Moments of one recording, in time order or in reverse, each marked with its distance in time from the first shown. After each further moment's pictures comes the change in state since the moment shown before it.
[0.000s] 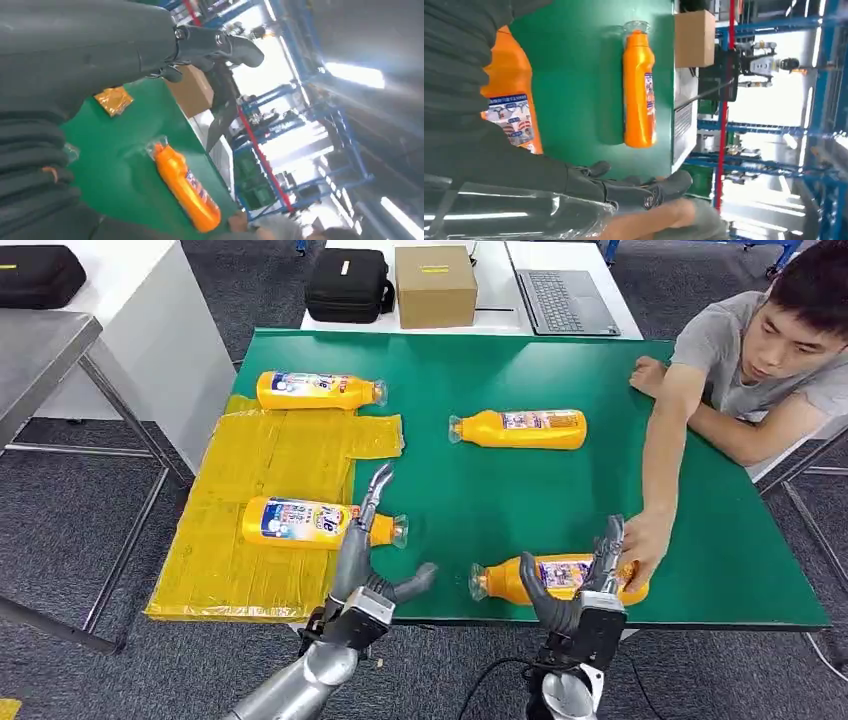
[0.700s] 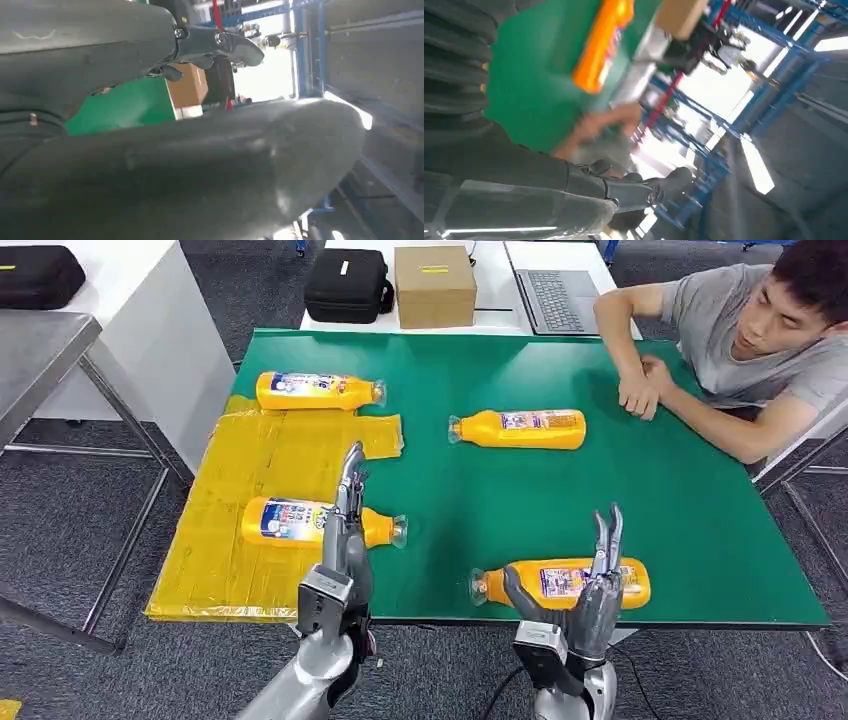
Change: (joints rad) left arm 0.065 -0.053 0.096 -0.152 0.135 -0.126 -0.001; right arm 0.059 0.042 -0.098 -0.130 0.650 -0.115 0.000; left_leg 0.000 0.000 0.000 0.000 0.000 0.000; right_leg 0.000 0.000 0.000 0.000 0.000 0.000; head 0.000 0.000
